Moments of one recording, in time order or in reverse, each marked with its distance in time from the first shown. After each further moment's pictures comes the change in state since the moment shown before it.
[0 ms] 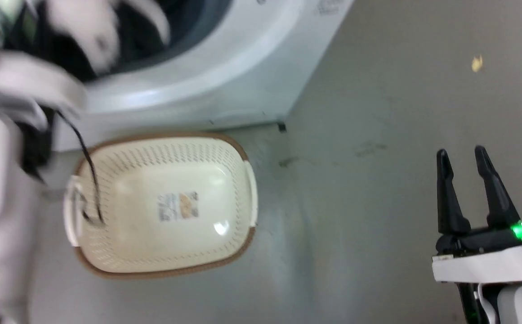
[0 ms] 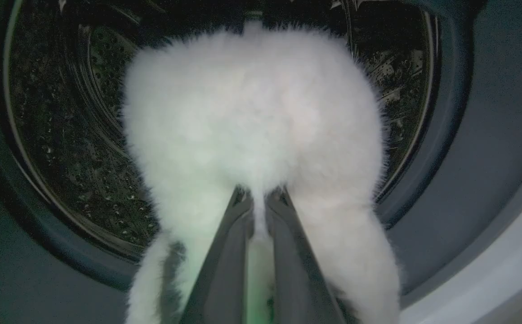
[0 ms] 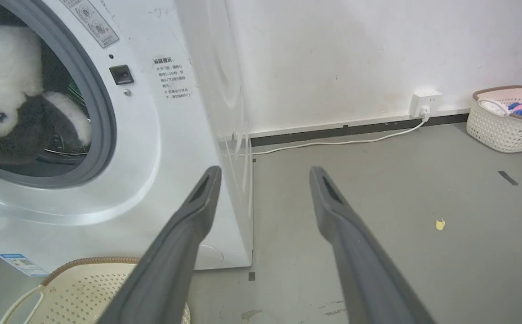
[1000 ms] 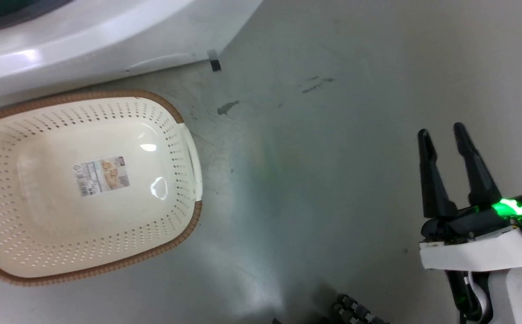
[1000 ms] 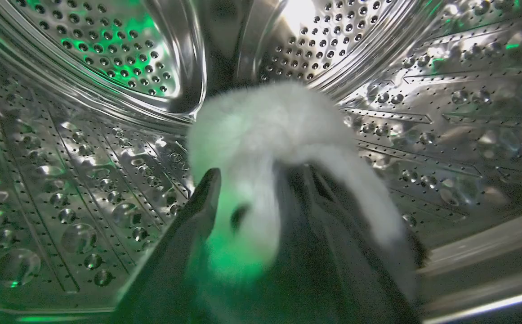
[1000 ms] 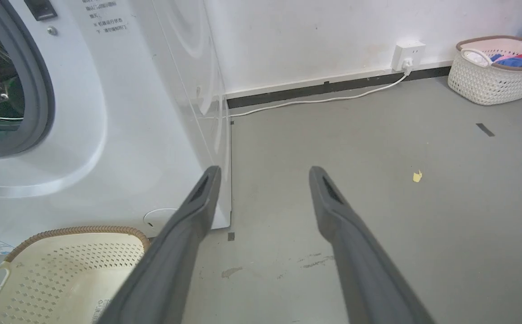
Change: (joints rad) left arm -0.670 0.151 -0.093 0.567 0.122 -0.023 0.188; right arm -0.075 0.000 0.074 -0.002 0.105 0.000 0.000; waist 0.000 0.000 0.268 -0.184
